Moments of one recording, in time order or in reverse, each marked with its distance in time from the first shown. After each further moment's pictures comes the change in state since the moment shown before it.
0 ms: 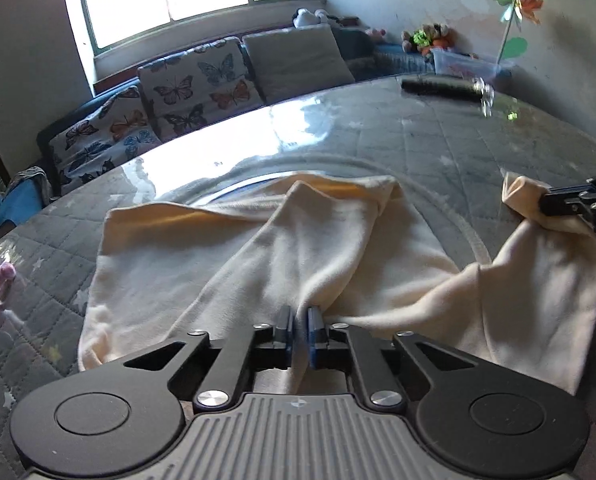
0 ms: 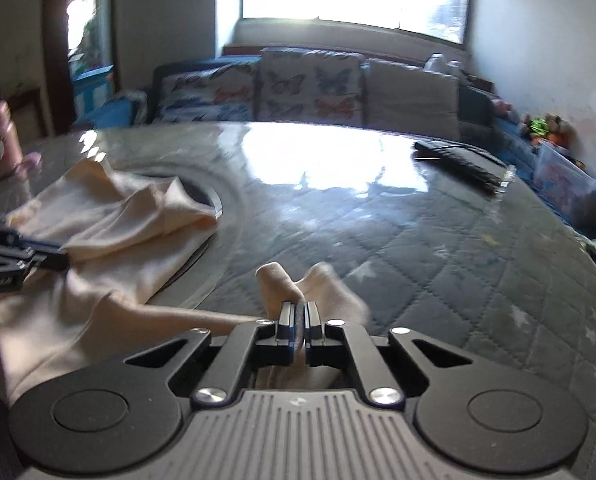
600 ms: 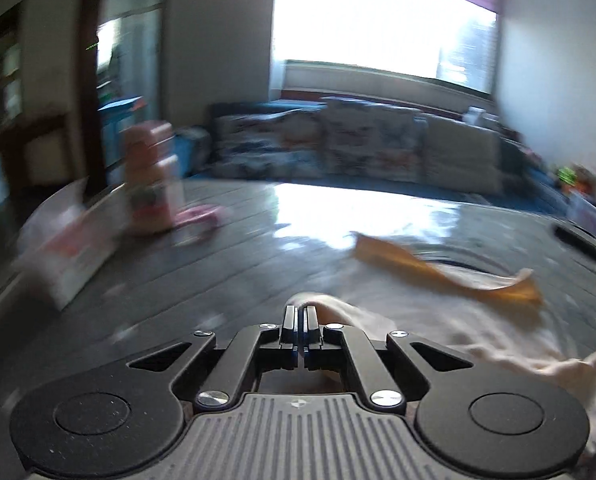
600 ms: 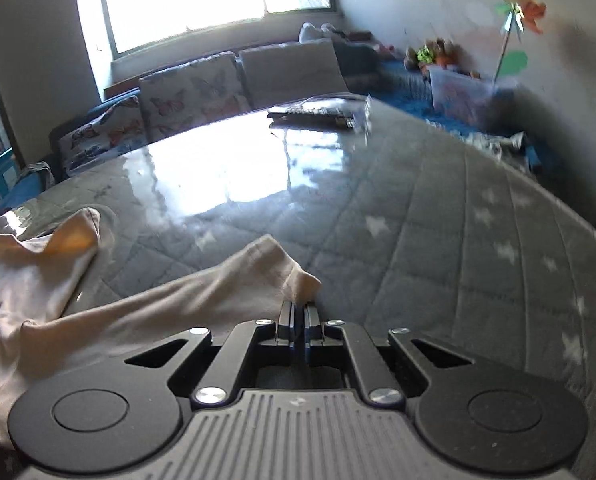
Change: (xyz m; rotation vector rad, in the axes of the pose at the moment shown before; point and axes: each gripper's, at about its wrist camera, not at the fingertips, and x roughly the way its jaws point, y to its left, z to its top) left arm -0.113 0.138 -0.070 -0.508 -0.144 0.326; right arm -0.022 -0.088 -0.042 0.363 0.018 -0.160
